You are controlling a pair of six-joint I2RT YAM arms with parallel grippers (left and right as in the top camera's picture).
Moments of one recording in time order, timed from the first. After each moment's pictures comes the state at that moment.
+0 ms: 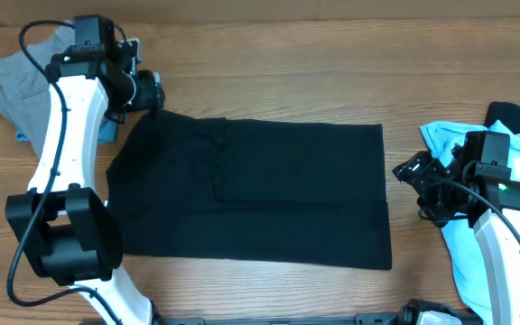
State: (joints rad) left arm 0.09 1.93 1.73 -0.98 0.18 -0.05; right arm -0.20 1.20 0.91 -0.92 -0.30 0.65
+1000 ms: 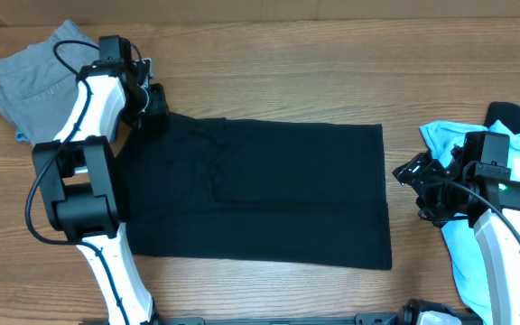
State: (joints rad) left arm 0.10 2.23 1.73 -0.78 0.19 -0.05; right arm -0.20 1.20 0.91 -0.93 -0.31 0.65
